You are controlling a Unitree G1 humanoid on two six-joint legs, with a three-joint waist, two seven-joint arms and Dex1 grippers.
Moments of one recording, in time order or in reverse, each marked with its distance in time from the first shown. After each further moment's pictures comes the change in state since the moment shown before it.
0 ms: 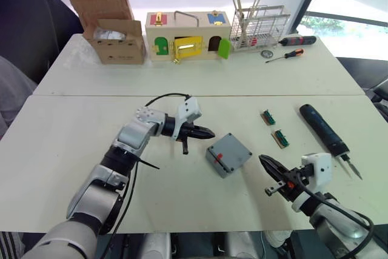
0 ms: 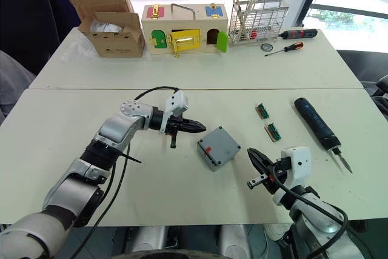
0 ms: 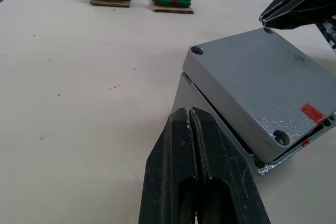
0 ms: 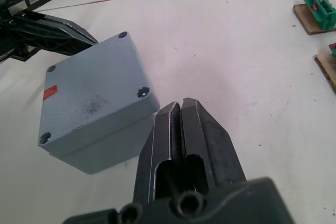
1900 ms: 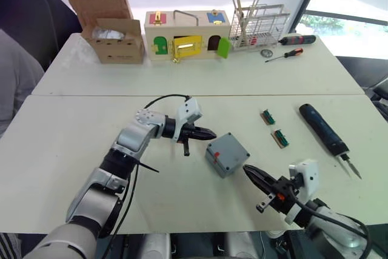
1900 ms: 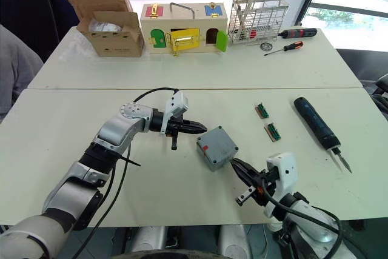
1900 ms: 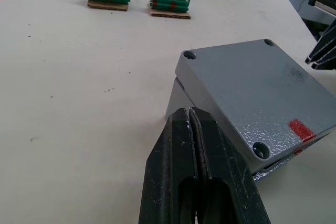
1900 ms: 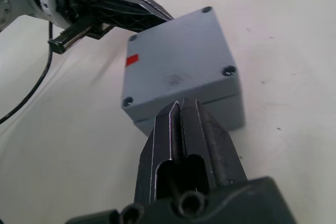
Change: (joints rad) left arm 0.022 -0.002 0.006 -0.049 -0.022 0.032 0.019; right arm 0.054 -0.031 0.094 -0.093 0.027 0.005 0.091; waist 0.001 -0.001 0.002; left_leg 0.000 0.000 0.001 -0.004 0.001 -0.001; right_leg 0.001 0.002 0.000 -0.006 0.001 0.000
